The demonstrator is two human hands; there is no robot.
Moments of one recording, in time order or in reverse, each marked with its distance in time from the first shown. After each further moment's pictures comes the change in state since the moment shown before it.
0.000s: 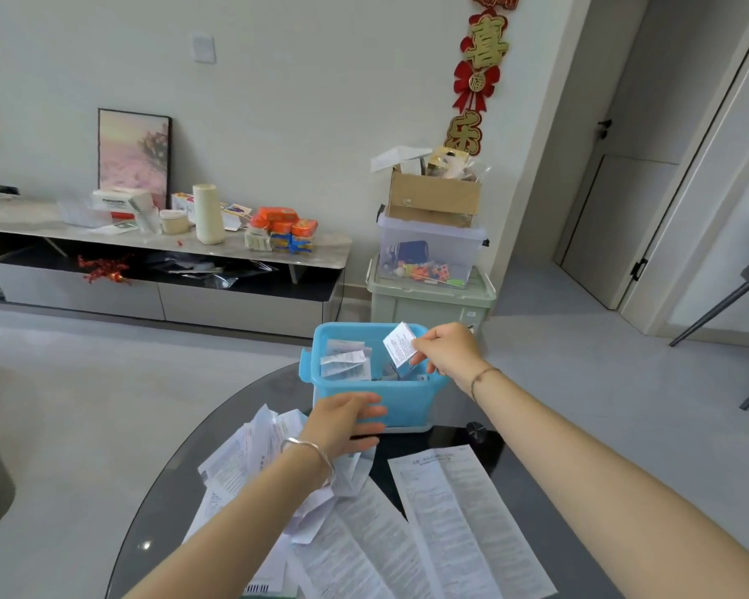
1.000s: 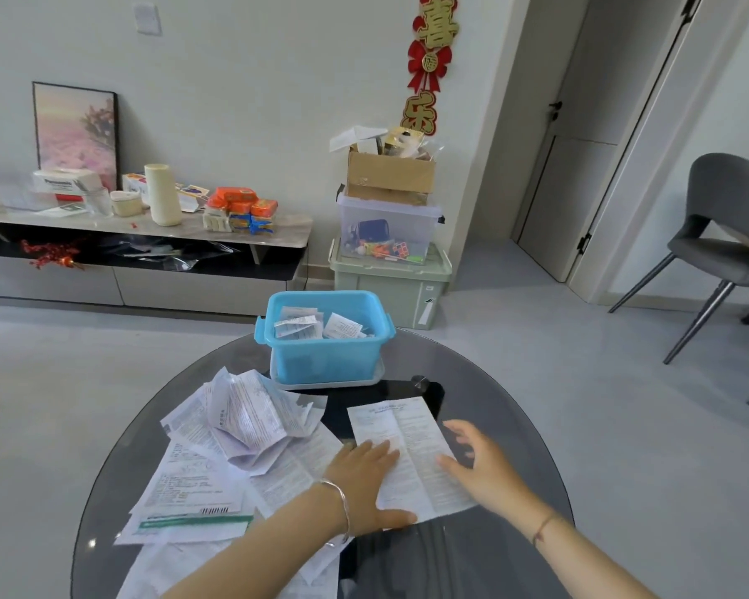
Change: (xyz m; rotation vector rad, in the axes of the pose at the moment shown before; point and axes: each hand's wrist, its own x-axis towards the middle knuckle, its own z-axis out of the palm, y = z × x) left_hand -0.059 -0.090 0.054 1.620 -0.478 0.382; right_hand -0.162 0.167 -0.043 -0.112 -0.137 0.010
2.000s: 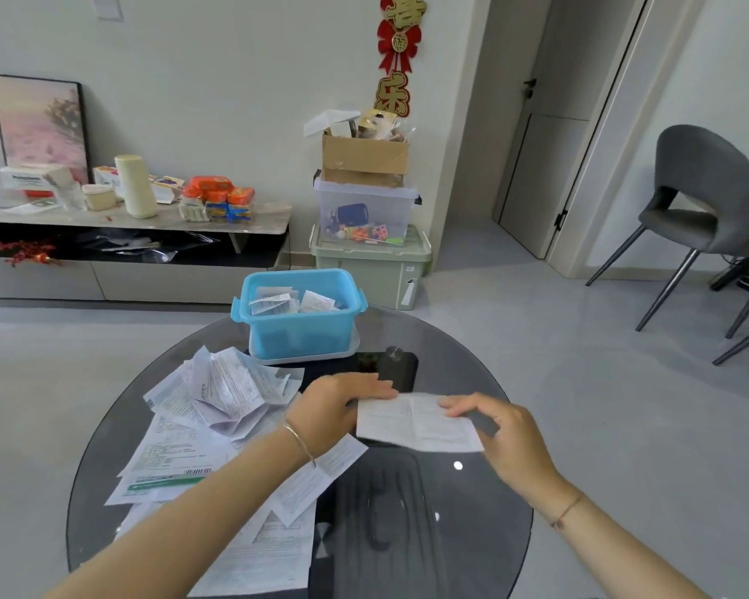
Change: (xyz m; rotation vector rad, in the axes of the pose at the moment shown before) left_hand -0.011 0.004 -0.030 -0.440 0.593 0.281; right_hand -0.066 0.006 -0.051 -0.012 0.291 -0.434
